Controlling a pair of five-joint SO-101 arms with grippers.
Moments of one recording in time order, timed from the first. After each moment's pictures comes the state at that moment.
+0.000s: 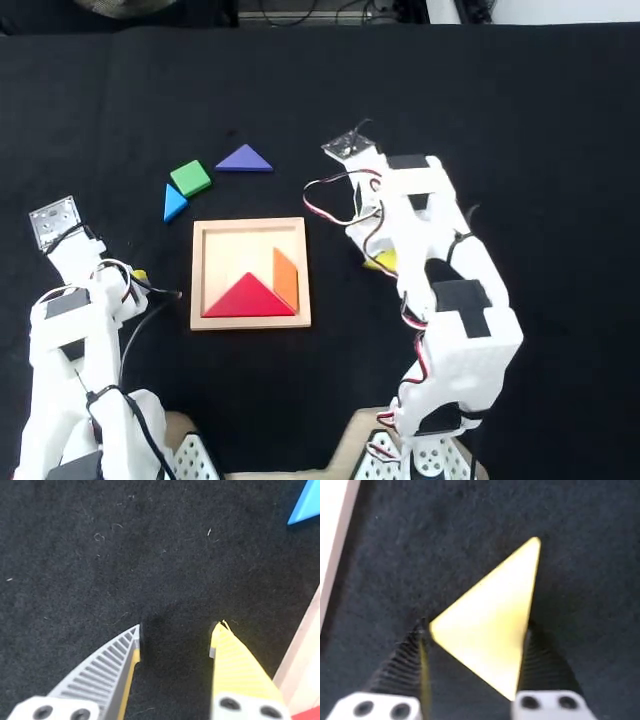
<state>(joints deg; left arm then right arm) -27.5 -35.0 70.6 38.0 4.2 -6.7 17.9 13.8 67.5 27.0</state>
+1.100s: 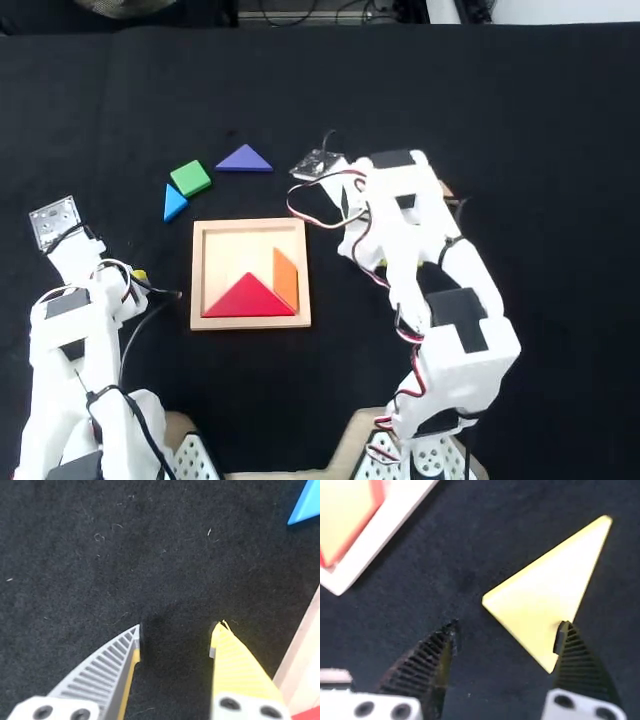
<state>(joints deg) -27.5 -35.0 70.6 38.0 4.2 -10.9 14.4 12.4 79.5 40.6</state>
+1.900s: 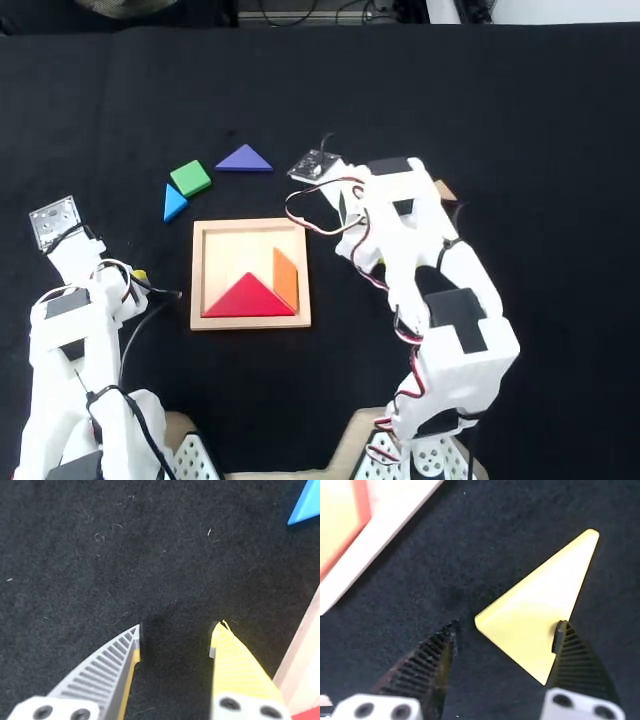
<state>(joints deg) -27.5 -35.0 70.6 38.0 4.2 -11.2 15.6 16.1 71.0 41.6</state>
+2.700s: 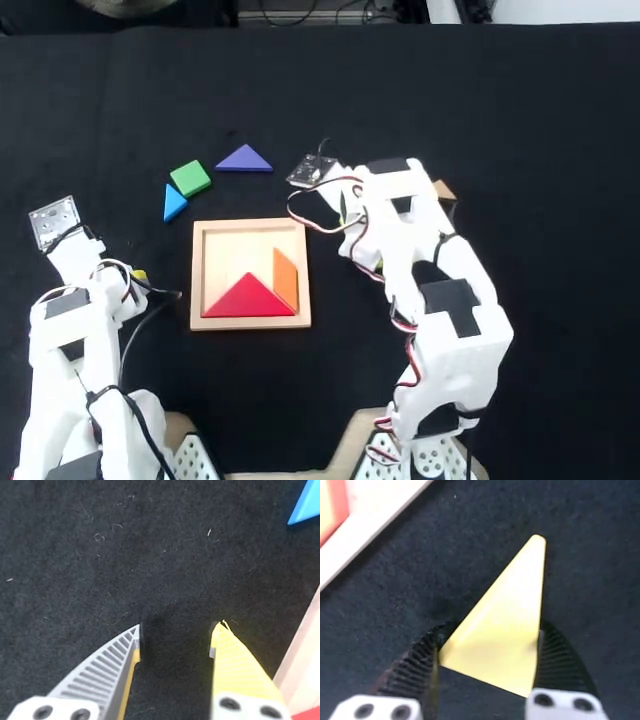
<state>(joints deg) -27.5 -35.0 70.6 38.0 4.2 -10.9 20.1 13.8 68.7 46.7</state>
